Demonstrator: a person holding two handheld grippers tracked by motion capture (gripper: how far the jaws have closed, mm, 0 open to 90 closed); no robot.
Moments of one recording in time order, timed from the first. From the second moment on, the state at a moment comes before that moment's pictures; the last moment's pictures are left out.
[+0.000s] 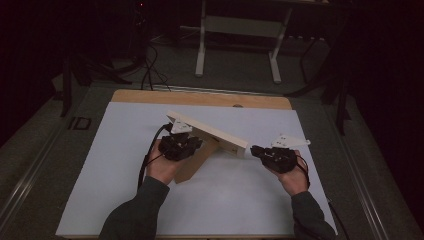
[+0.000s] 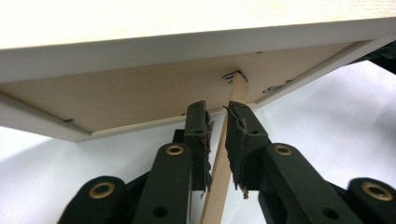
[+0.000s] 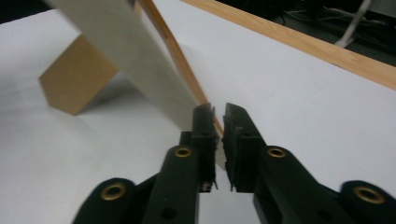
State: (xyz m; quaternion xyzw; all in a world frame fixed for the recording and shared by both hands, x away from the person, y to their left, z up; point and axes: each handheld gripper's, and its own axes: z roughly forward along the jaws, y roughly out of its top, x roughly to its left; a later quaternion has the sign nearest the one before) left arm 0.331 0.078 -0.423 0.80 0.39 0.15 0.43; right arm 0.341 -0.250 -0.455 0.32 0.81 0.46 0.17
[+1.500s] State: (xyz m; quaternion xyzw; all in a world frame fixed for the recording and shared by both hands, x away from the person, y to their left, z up) left arm 0.342 0.037 -0.427 0.80 0.38 0.15 0.44; right arm 0.363 -0.228 -0.450 0.33 0.79 0.50 0.13
